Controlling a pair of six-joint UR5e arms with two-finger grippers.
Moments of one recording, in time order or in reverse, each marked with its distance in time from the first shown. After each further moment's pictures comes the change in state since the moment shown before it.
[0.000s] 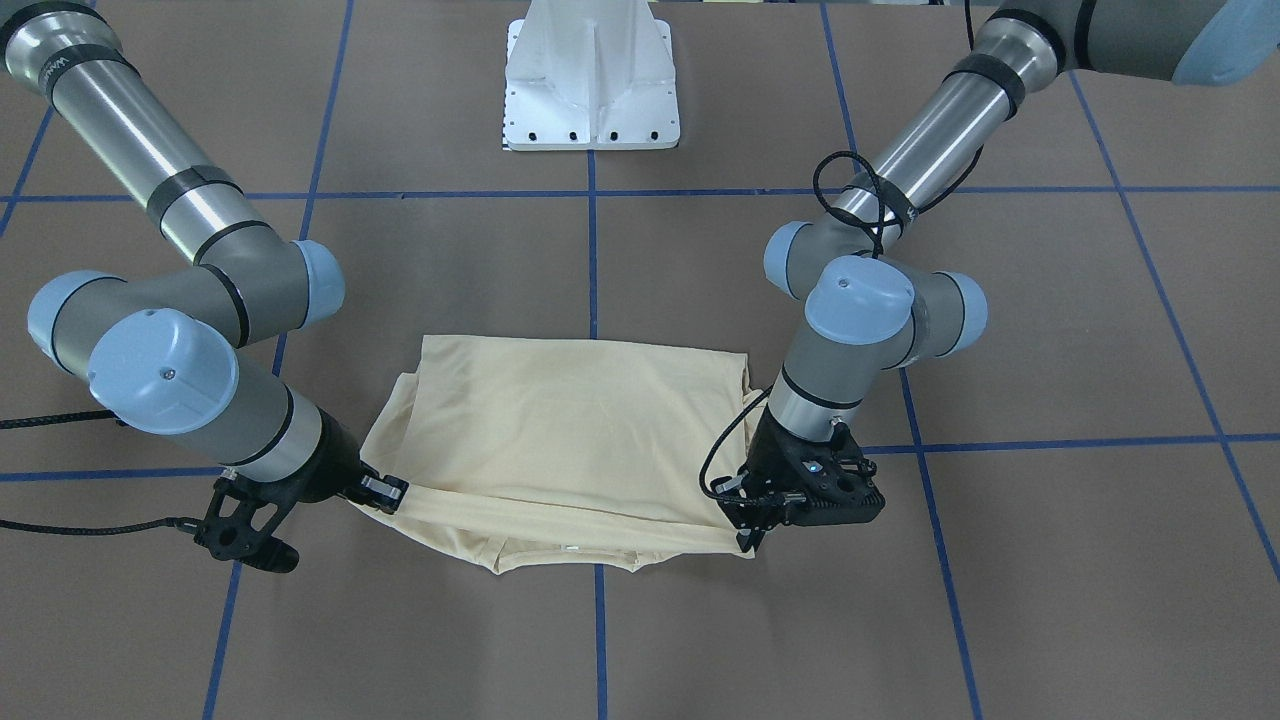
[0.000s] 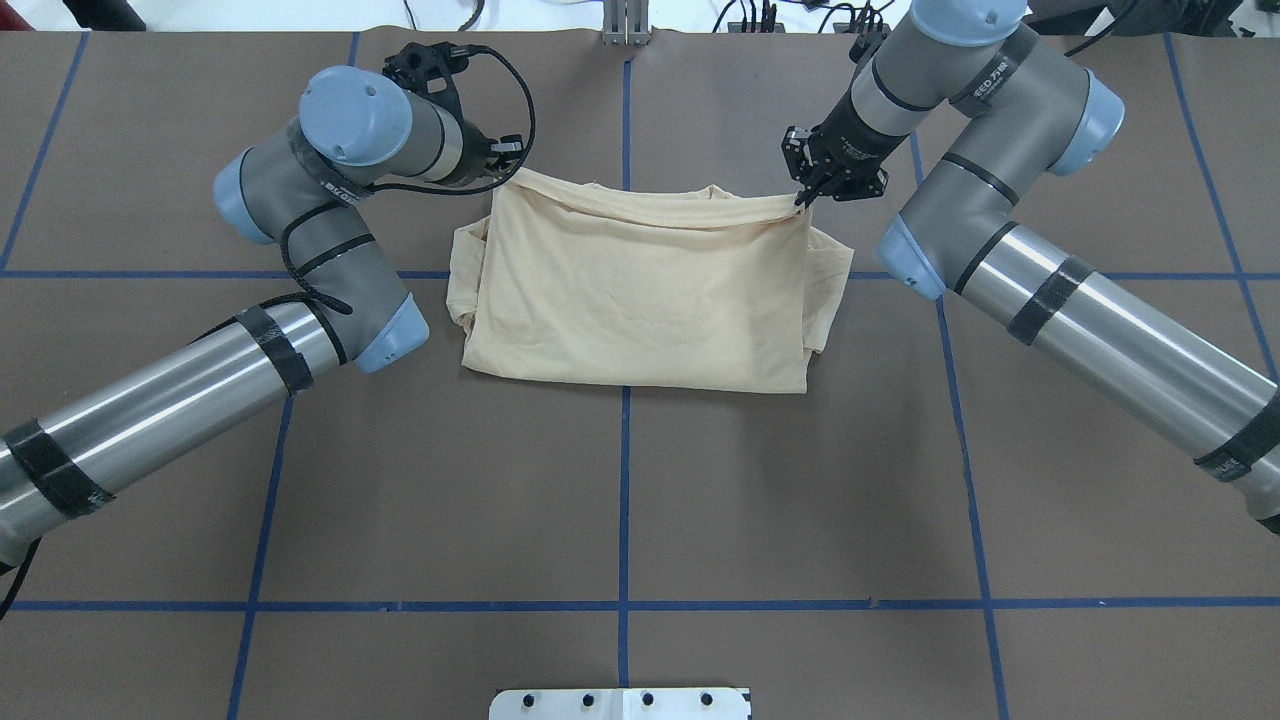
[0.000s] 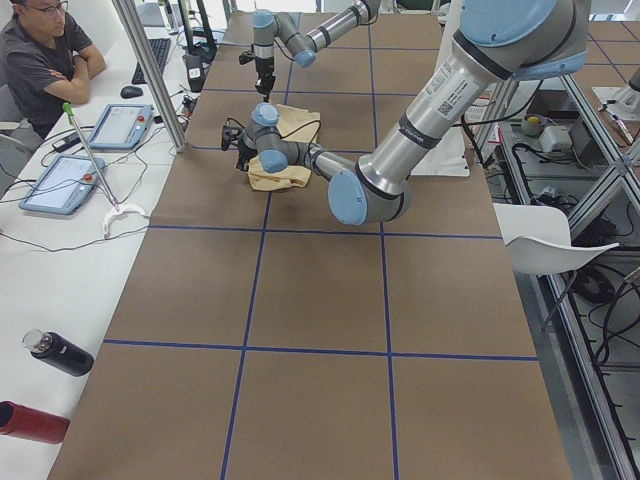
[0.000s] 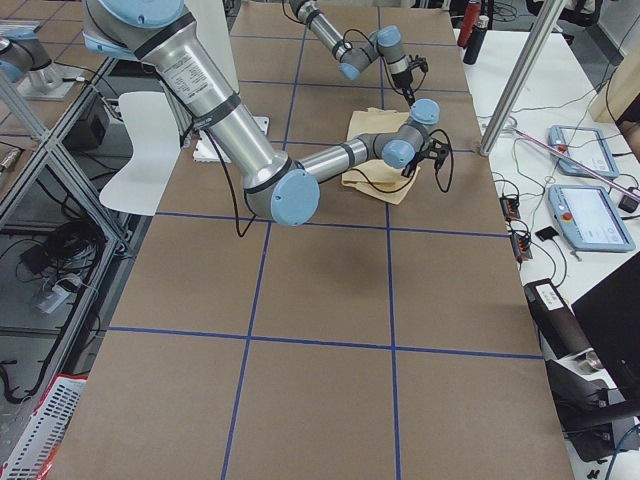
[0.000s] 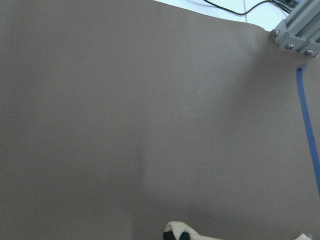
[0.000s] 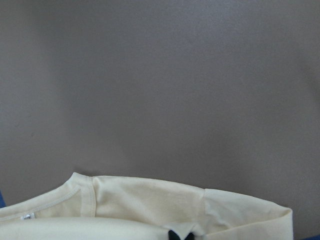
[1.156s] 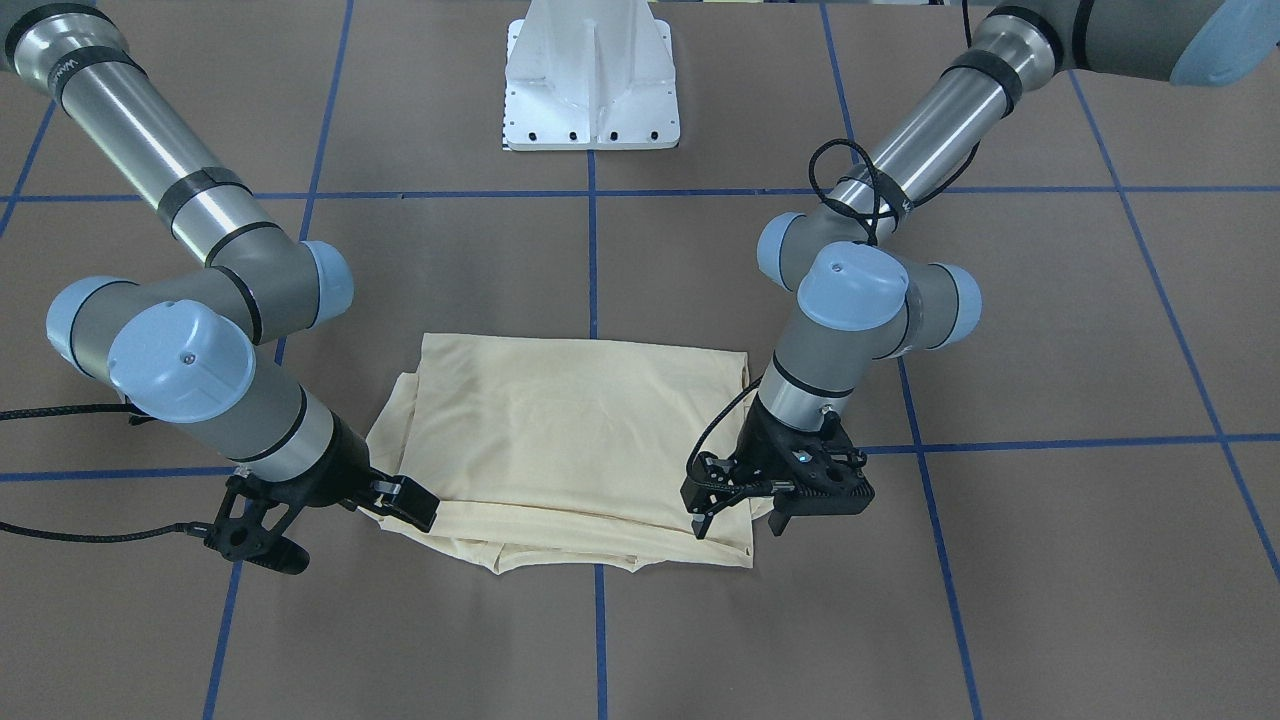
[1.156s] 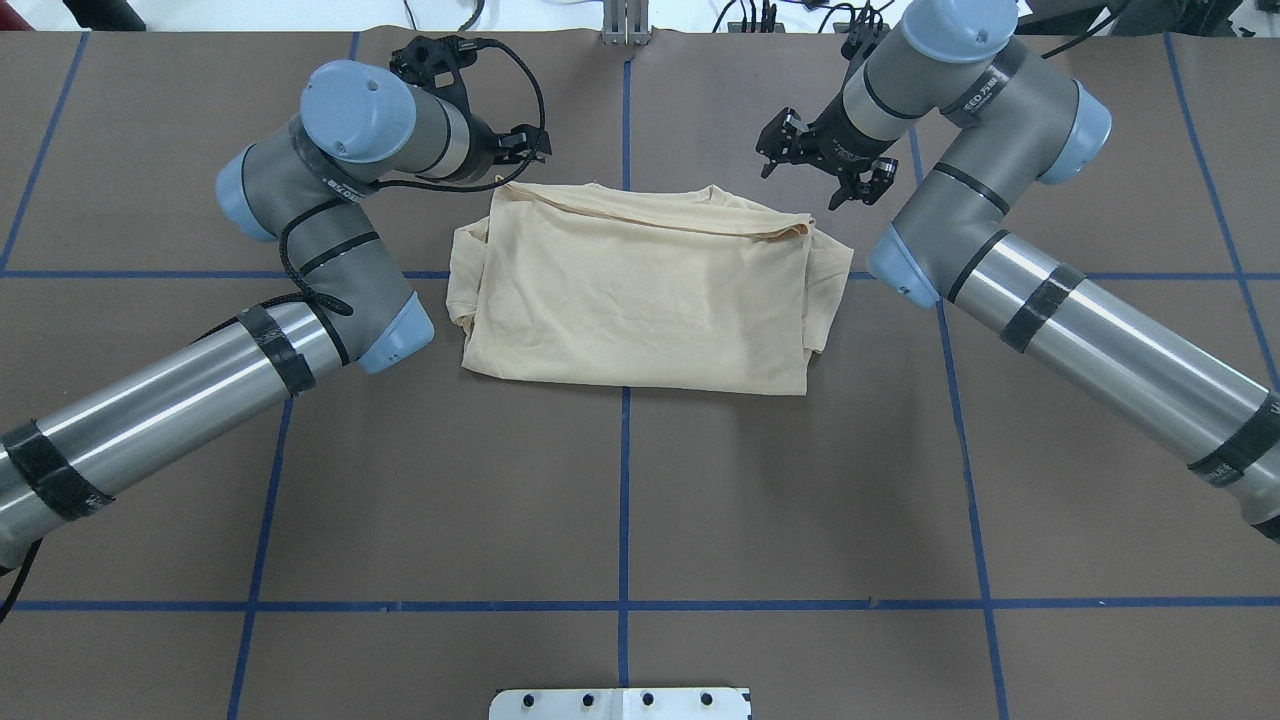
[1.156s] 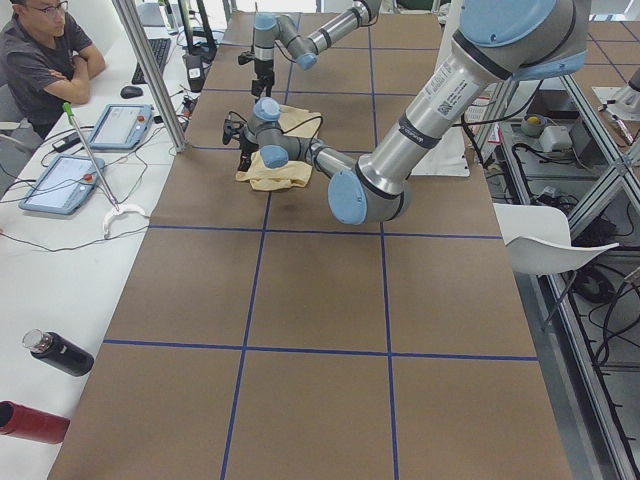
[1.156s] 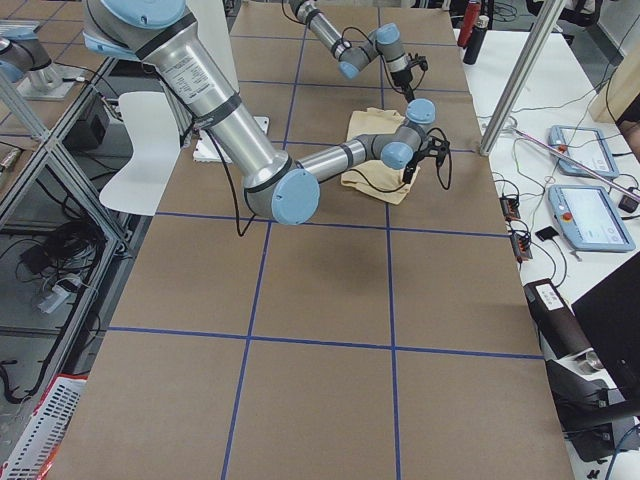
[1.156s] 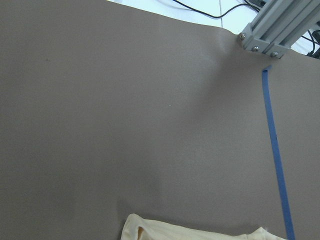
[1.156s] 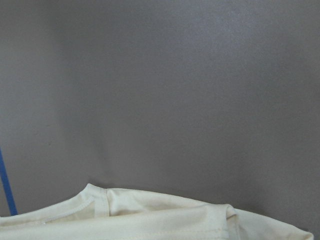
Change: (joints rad) left arm 0.000 0.006 -0.053 0.017 -0.006 0.003; right arm -0.013 -0.004 -0.002 0.072 -0.070 0.004
